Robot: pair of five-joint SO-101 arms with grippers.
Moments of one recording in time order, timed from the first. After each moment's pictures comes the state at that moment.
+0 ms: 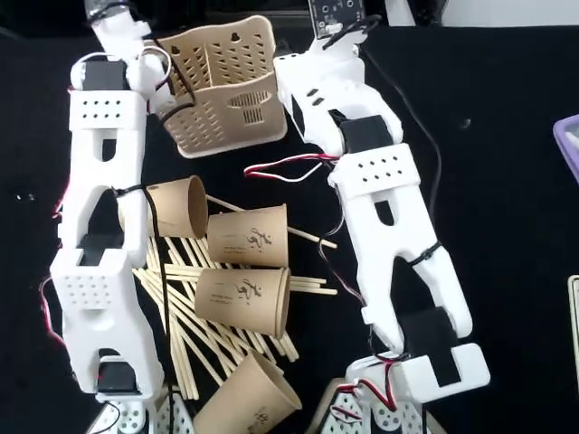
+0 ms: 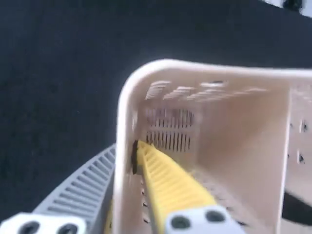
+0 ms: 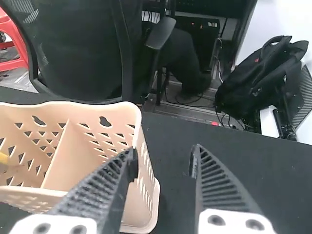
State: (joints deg) left arm -6.8 29.1 -44.5 75.5 13.2; right arm -14.2 -3.0 2.7 31.3 2.5
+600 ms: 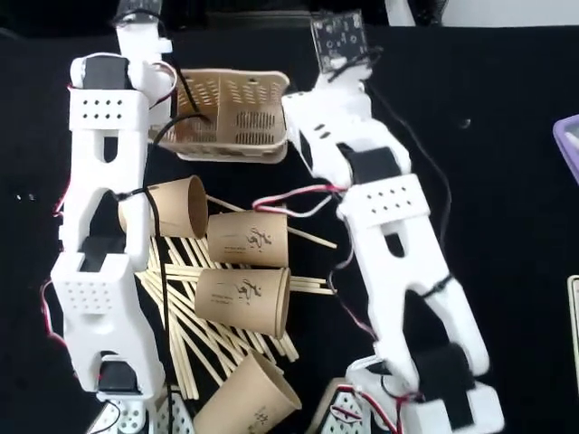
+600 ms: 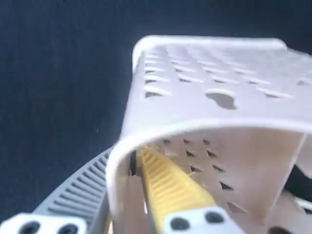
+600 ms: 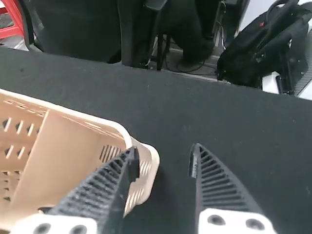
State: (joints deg) left arm -5.5 25.9 -47.0 91.7 -3.0; right arm -14.3 -16.0 21.1 32.7 2.5
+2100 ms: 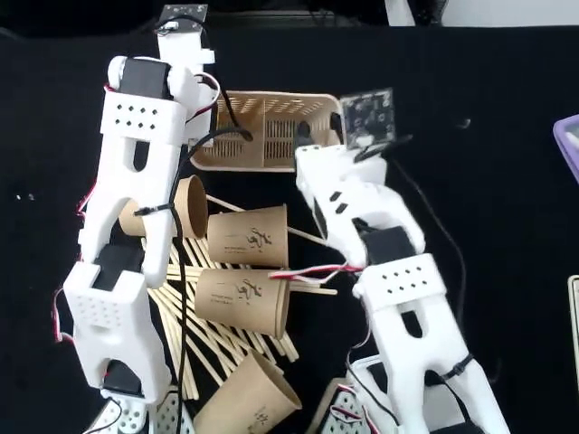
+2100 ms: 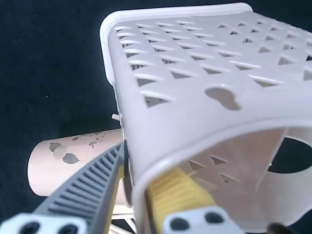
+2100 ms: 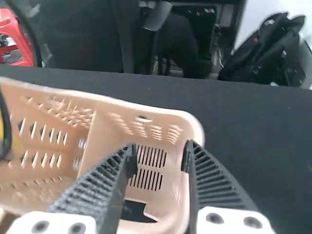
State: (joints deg) left arm 3.3 20.4 -45.3 100.2 4.2; right arm -12.9 -39.5 48.3 21.7 -4.0
